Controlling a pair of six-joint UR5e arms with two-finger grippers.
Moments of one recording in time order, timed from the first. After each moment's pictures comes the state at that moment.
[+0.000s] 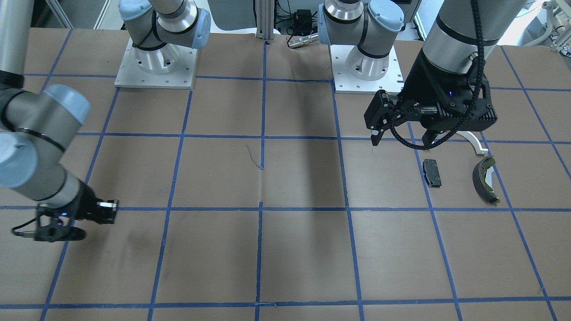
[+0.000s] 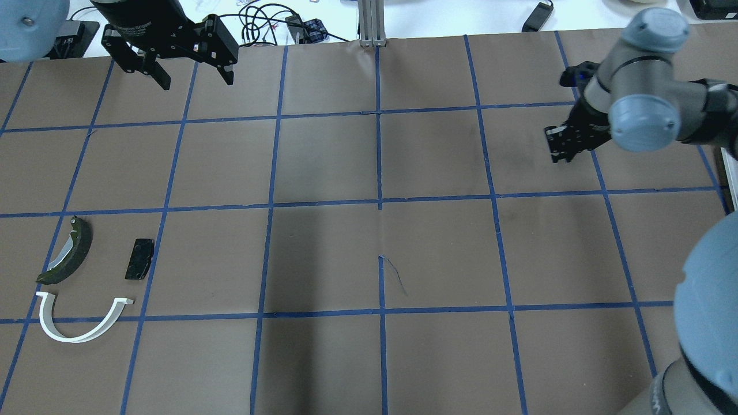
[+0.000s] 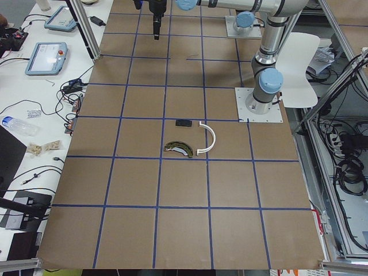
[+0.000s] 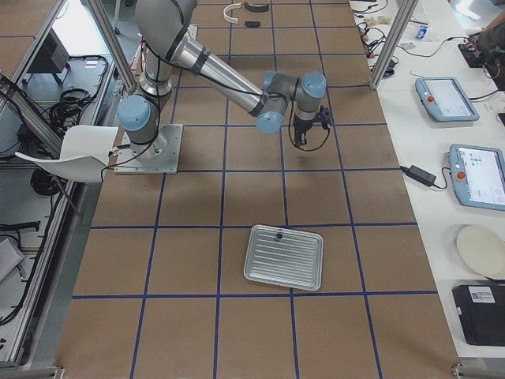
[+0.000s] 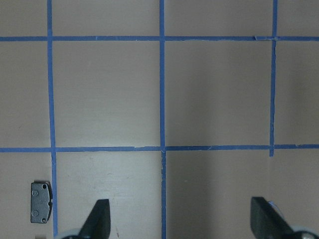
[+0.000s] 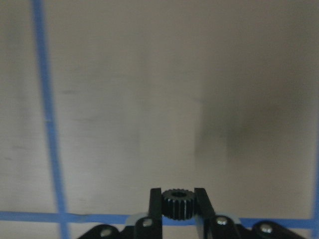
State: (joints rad) left arm -1.56 -1.70 -1.37 -1.54 1.55 0.00; right arm 1.43 -1.16 1.76 -2.15 -1.54 -0.13
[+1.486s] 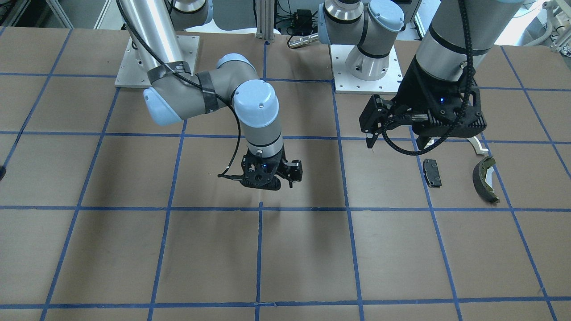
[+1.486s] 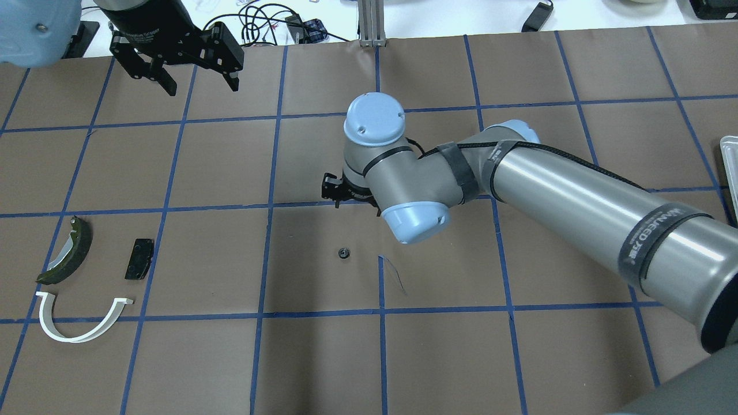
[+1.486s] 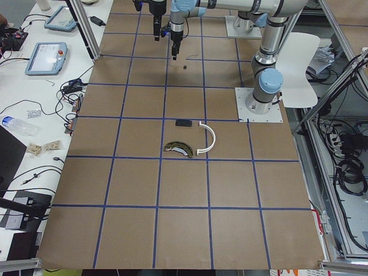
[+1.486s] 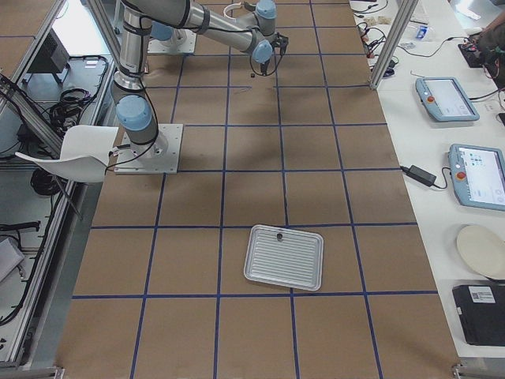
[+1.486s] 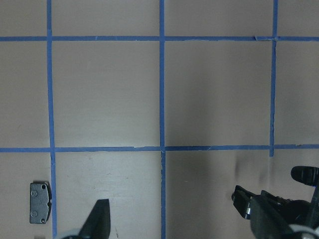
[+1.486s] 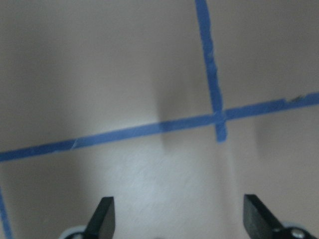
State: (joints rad) left arm -1.57 -1.71 -1.40 -1.54 1.55 -0.01; right arm 1.95 -1.13 1.74 -2.30 -1.46 0.55
